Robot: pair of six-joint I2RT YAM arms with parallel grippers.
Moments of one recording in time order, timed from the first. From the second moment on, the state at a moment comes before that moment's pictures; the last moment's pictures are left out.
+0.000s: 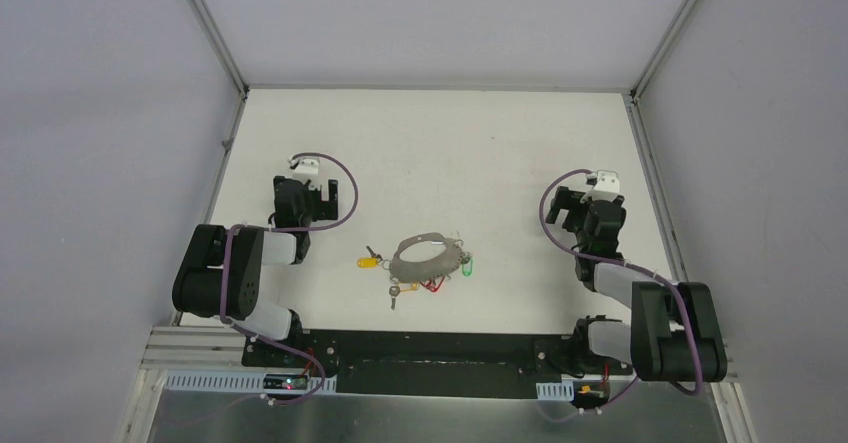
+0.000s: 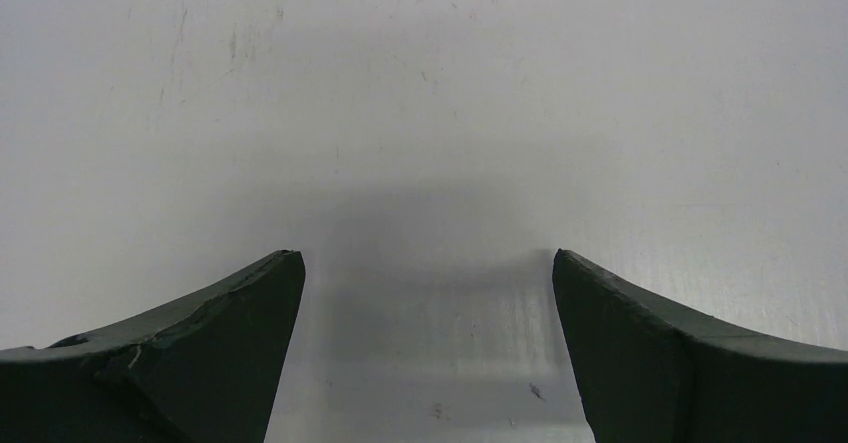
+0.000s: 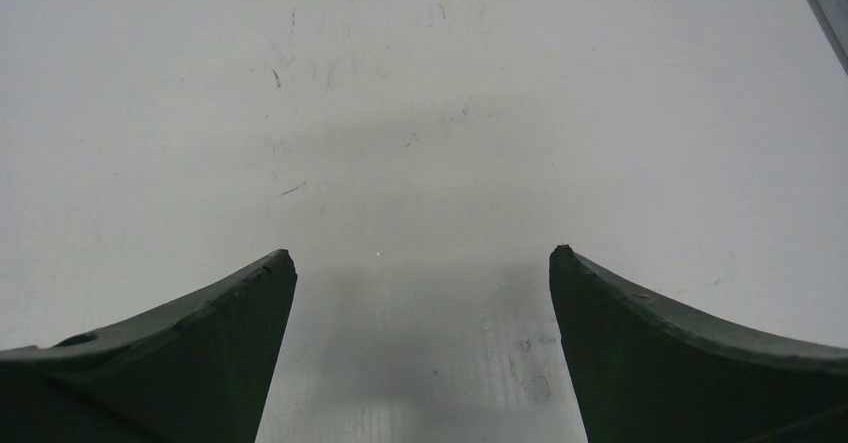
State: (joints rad) left arm -0.08 1.50 0.37 0.77 -0.10 0.05; right arm 0.02 1.21 0.25 0.61 0.08 0.11
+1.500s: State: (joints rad) left arm -0.06 1.51 0.37 0.81 -0.05 0.05; right arm 0.02 1.54 0.35 0.84 0.07 0.08
